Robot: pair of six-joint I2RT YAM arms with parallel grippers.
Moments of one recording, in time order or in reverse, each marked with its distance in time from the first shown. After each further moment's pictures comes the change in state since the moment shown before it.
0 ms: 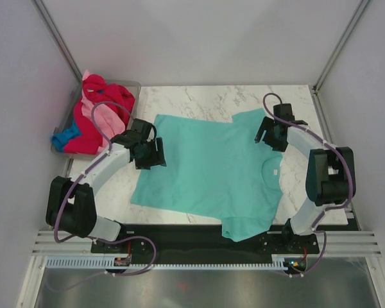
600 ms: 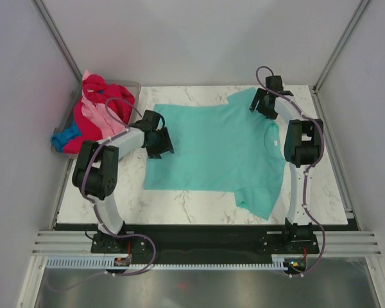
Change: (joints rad) left arm 0.036 0.388 0.153 0.226 0.029 -0.137; right arm -0.021 0.673 0.832 -0.085 0.039 -0.043
